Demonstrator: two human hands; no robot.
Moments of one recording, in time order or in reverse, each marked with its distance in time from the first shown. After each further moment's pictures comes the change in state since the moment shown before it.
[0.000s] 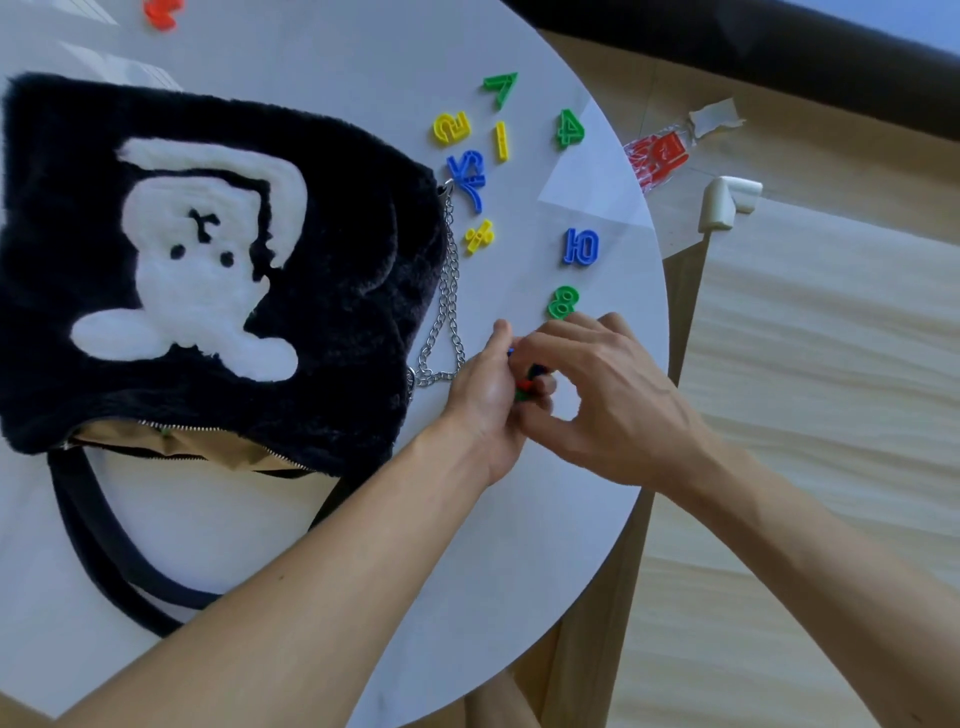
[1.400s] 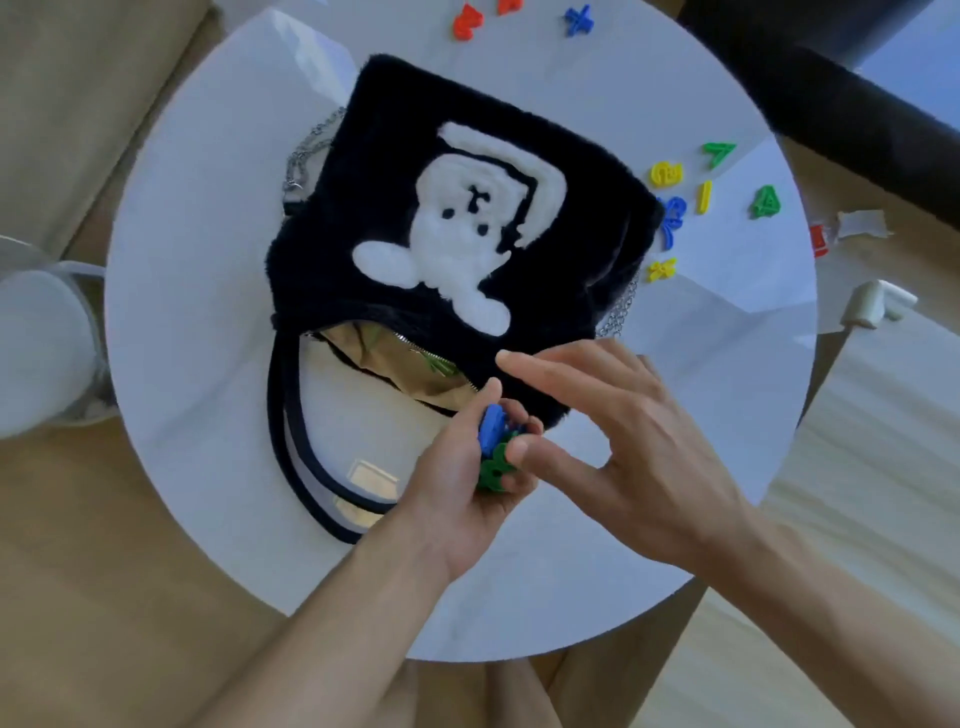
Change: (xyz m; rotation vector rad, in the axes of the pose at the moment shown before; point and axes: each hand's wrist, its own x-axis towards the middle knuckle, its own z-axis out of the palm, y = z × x) left_hand -0.127 0.003 -0.139 -0.387 0.001 0.092; right_hand 0.008 -0.142 0.007 0.132 -0.076 -0.224
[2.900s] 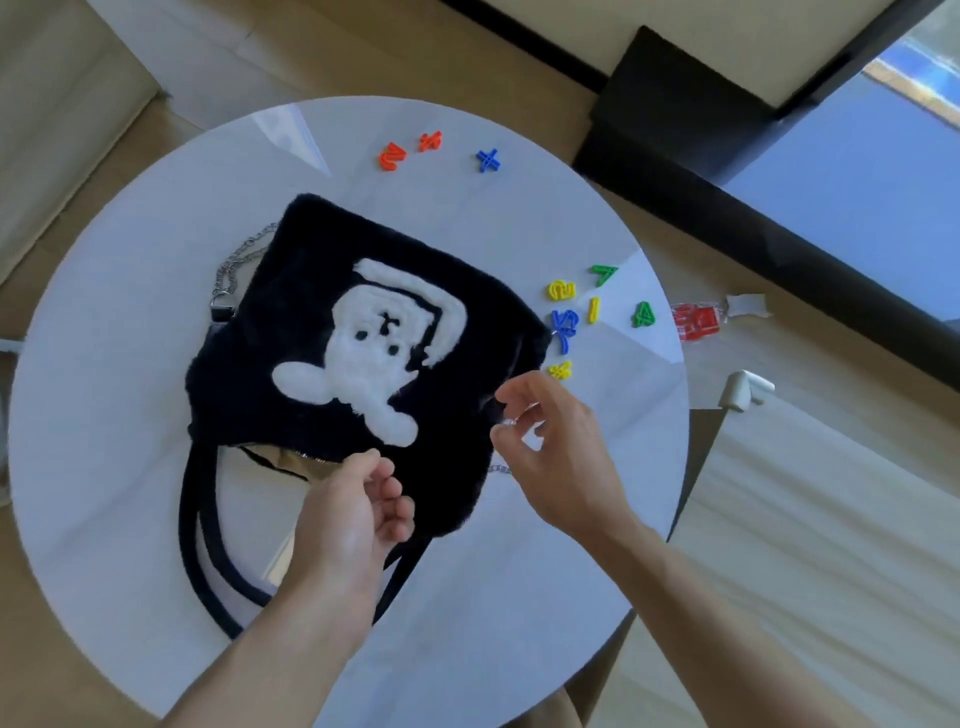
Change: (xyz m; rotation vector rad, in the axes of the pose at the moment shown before) left_hand -0.014 0.040 0.052 0.132 0.415 0.281; right_hand 0.052 0.058 -0.031 0.221 0.188 0.376
